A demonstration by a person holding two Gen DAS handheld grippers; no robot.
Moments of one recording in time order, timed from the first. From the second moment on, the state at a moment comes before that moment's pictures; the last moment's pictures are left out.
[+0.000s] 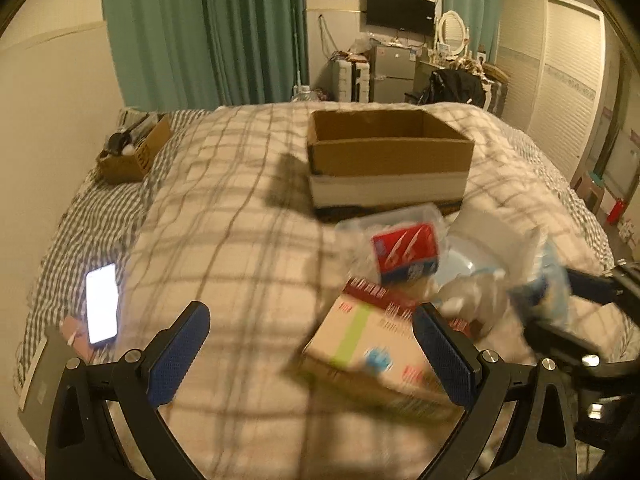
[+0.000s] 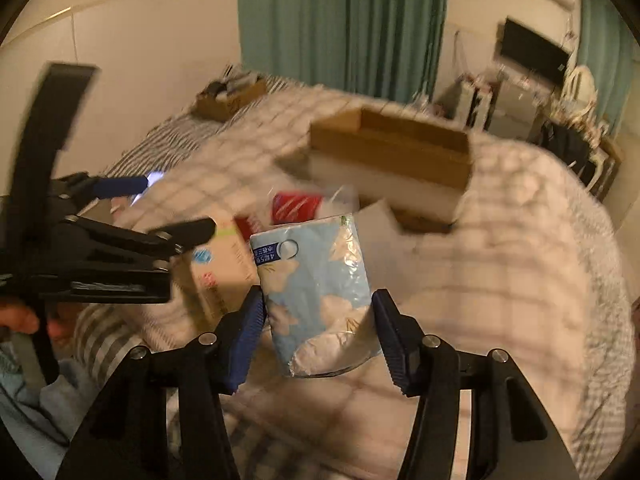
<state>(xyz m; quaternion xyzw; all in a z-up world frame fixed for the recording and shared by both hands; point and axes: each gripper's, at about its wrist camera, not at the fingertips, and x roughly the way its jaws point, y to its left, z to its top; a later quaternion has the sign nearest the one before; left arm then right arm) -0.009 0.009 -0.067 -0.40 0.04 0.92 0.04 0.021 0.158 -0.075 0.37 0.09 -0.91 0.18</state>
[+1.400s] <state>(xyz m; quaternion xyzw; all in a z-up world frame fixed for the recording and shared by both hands) -0.110 0.049 -0.104 -0.49 -0.05 0.87 0.08 -0.031 0.215 -0.058 0.35 0.09 -0.93 0.08</state>
